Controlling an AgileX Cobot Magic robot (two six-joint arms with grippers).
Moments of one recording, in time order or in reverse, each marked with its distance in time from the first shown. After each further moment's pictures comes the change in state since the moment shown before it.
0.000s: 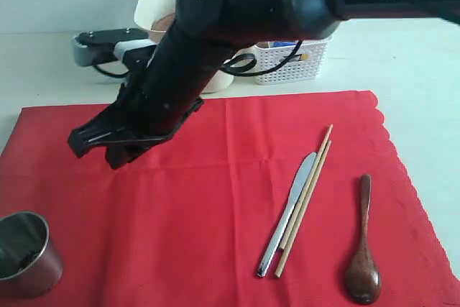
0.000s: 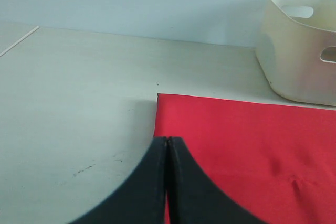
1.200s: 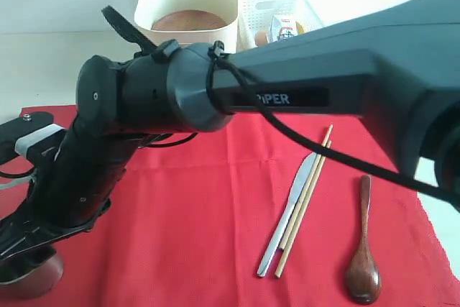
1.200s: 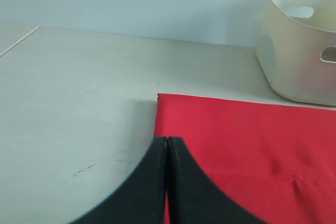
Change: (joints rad) left arm 0.000 0.000 0.000 0.000 0.000 0.000; right arm 0.208 0.163 -0.085 0.098 -0.055 -0.111
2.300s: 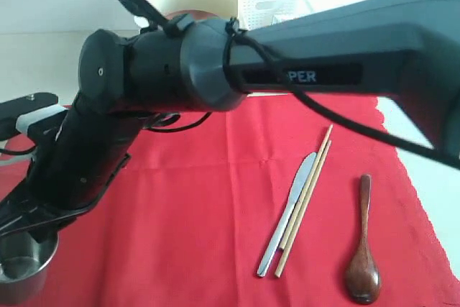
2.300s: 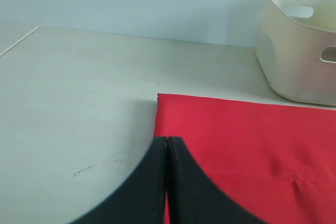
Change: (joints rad) left arm 0.000 0.000 0.000 0.000 0.000 0.000; right arm -0.018 -0.061 0.000 -0.026 0.037 0.075
